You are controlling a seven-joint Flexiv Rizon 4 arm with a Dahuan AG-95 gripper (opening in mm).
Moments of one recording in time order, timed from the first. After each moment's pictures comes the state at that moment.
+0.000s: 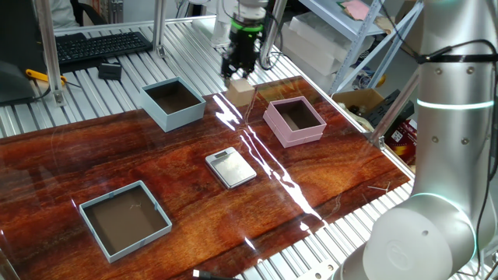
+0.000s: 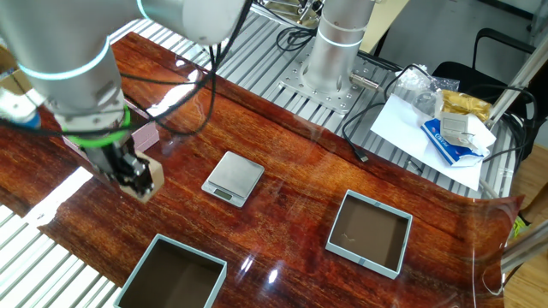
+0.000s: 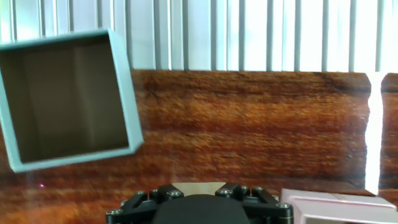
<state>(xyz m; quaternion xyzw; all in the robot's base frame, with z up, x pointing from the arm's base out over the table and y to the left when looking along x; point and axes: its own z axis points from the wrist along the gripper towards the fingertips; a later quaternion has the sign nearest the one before) 0.683 -0.126 0.139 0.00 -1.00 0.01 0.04</state>
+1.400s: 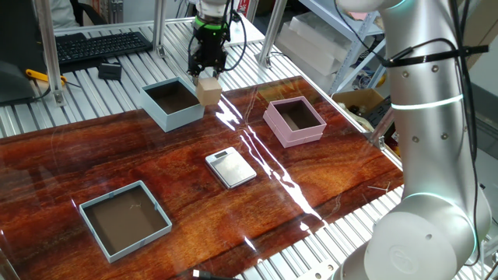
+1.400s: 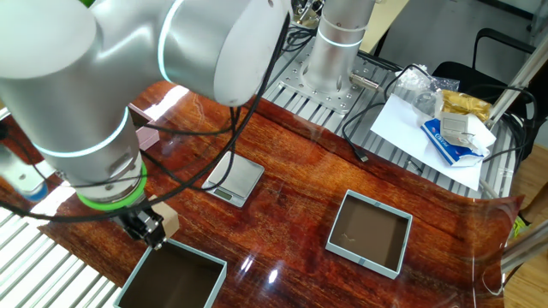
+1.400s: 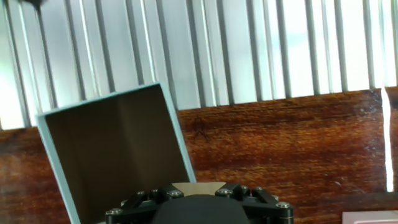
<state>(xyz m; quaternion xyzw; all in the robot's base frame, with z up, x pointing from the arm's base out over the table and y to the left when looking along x) 0.732 -0.064 0.118 -0.05 -1.00 0.01 0.04</state>
